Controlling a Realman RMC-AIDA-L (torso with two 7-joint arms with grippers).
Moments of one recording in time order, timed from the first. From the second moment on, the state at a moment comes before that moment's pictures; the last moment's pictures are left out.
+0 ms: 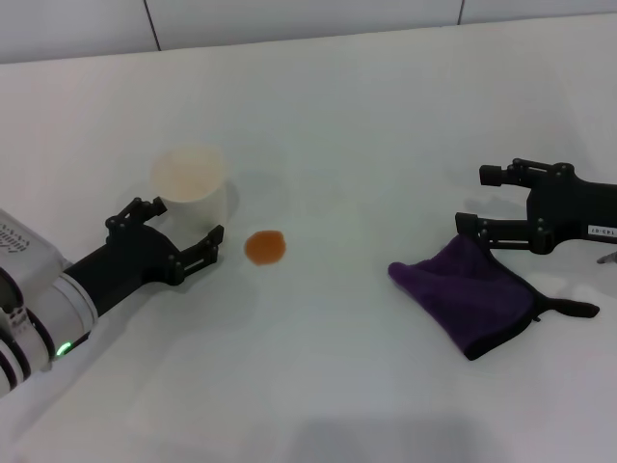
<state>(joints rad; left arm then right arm) -0.59 -2.09 2.84 0.01 -0.66 1.02 -0.51 0.30 2.01 -0.92 -0.75 -1.69 -1.43 1.27</state>
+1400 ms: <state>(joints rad) -0.52 -2.08 2.83 0.03 -0.73 1.08 -0.39 0.30 2.01 -0.93 -0.73 -1.69 -1.44 1.26</state>
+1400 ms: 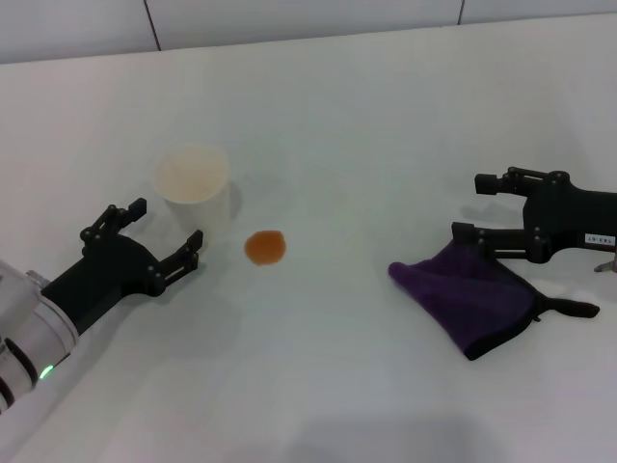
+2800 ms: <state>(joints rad) -0.47 -2.08 2.83 -0.01 -0.84 1.46 -0.32 0.30 2.01 -0.93 -0.74 -1.69 -1.45 1.26</state>
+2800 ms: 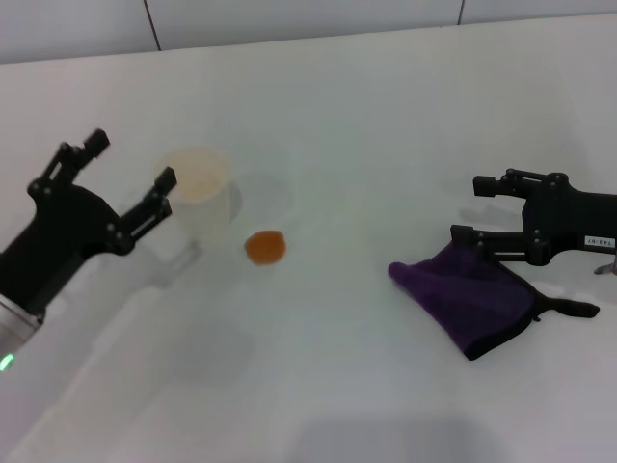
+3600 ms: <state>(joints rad) -0.76 -2.08 2.84 -0.53 -0.64 1.54 -0.83 0.31 2.01 -0.93 -0.71 -1.63 -1.41 1.26</state>
